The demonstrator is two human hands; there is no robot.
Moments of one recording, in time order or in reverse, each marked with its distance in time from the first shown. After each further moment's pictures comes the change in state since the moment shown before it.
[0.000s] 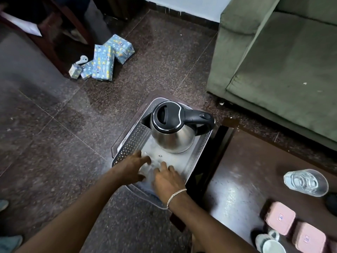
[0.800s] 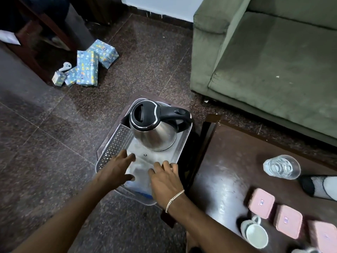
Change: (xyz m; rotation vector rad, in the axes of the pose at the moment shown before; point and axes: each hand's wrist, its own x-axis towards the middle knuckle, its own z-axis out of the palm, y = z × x) left_hand -0.019 0.023 -0.002 0.046 0.148 -0.014; right_hand -0.037 0.025 -0.016 -0.061 0.185 -0.060
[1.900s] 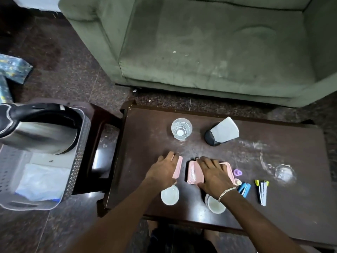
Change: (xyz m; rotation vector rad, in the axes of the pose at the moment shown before) left_hand 0.057 0.429 0.144 0.161 -0.140 0.439; right_hand -0.317 0.337 -0.004 0.051 -0.197 0.601
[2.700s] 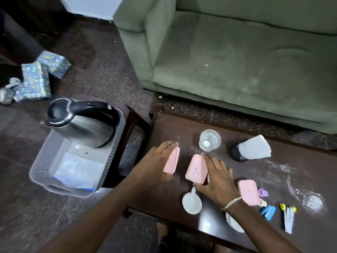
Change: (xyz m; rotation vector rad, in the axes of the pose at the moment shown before) left_hand -0.085 -0.086 -0.088 -0.225 0.348 0.065; right_hand 0.007 -0.091 -0.051 0.147 0.186 -0.058
